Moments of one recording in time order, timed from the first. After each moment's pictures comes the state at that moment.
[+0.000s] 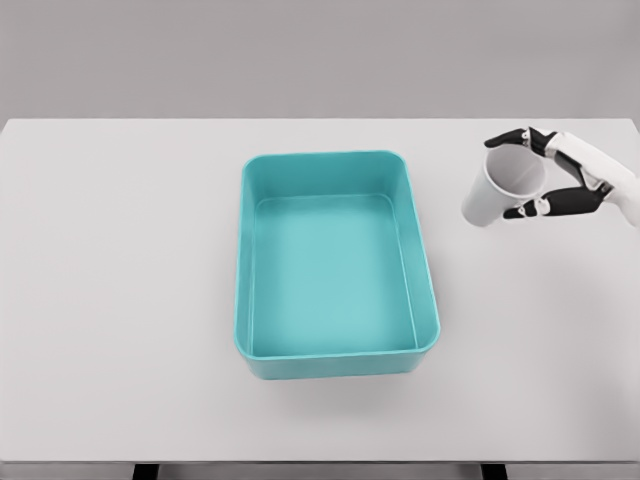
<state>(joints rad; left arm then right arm) 0.02 0.00 -0.15 -0.02 0.16 -0.06 0.03 -0.40 -0.75 0.29 -1.30 -0.37 -0.51 0.61</state>
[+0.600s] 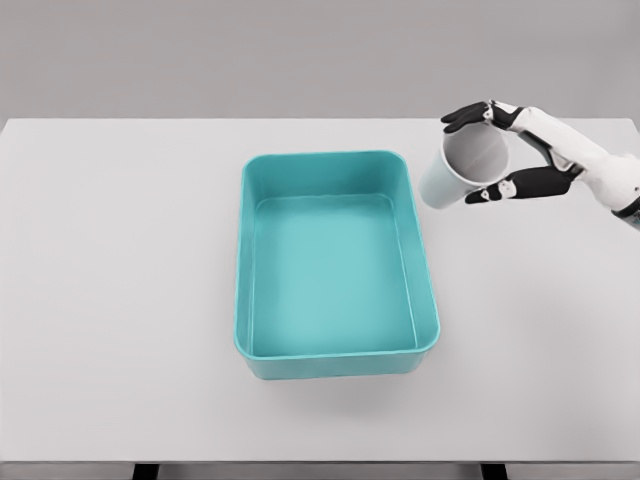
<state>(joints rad) 0.02 0.00 -0.15 -0.02 0.16 -0.06 0.03 -0.43 -0.70 0.29 -1.48 -0.36 -0.51 0.61</state>
